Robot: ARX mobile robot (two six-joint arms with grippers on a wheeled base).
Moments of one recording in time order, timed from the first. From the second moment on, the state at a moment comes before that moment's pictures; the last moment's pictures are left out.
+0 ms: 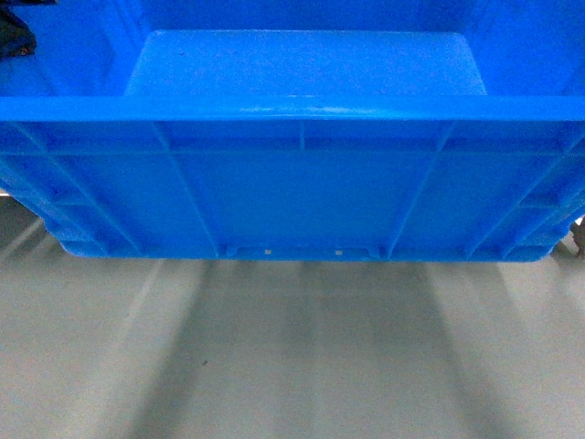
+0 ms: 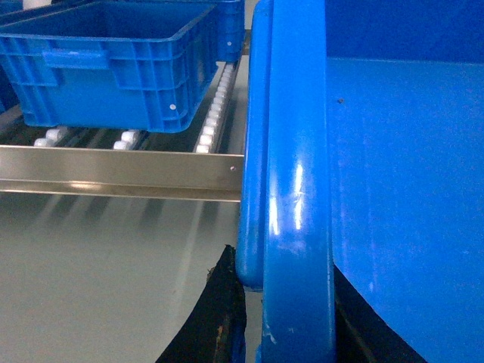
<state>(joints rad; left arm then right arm) -0.16 1.39 0.83 0.32 -0.16 -0.05 0.17 1.37 0.80 0.33 0.06 0.13</state>
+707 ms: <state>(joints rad) -0.16 1.39 0.83 0.32 -0.16 -0.05 0.17 1.37 0.80 0.32 0.06 0.13</state>
